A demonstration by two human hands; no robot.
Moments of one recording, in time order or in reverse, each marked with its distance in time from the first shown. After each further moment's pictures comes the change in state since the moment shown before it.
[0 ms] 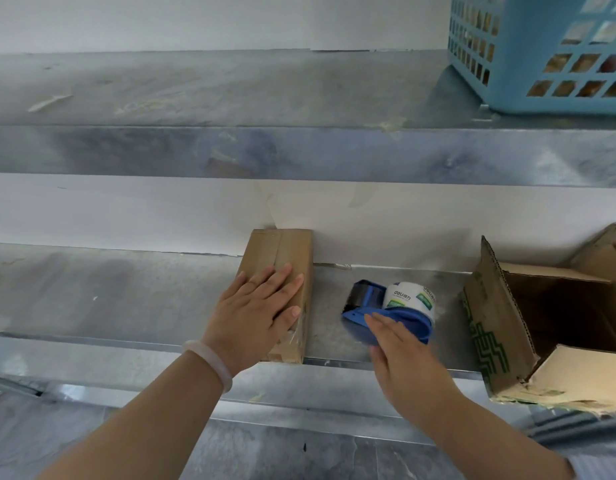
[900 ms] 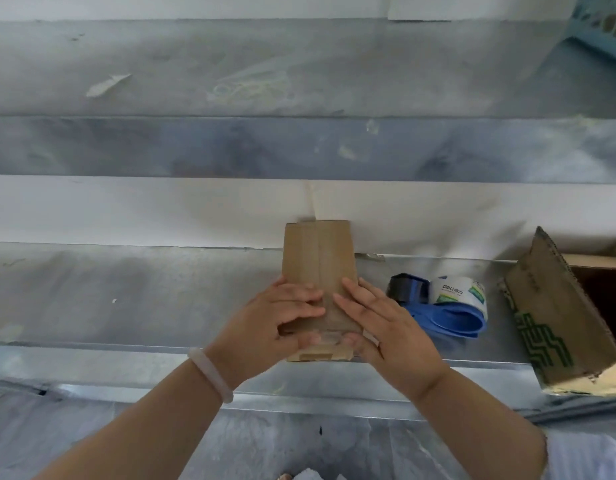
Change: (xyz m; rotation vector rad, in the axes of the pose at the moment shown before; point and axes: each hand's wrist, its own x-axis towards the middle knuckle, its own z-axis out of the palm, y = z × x) left_hand -0.014 -0.071 -0.003 -0.536 0.090 0.289; right_hand 0.058 -0.071 0.032 0.130 0.308 -0.429
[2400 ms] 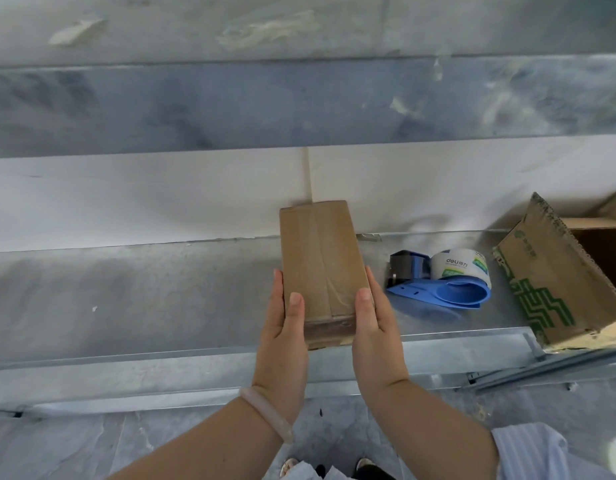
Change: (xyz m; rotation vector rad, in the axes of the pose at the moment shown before) left_hand -0.014 0.041 0.043 -1.052 0.417 -0.698; right_hand 0.019 -0.088 0.035 1.033 0.476 0.906
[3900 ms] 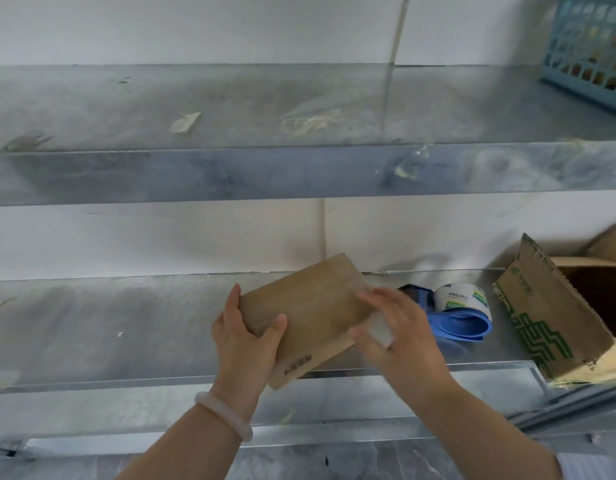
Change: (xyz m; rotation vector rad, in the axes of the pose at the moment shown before) left_hand 0.026 0.026 -0.065 0.441 0.231 0.077; right_hand 0.012 -0.031 -0.036 -0.880 -0.144 -0.479
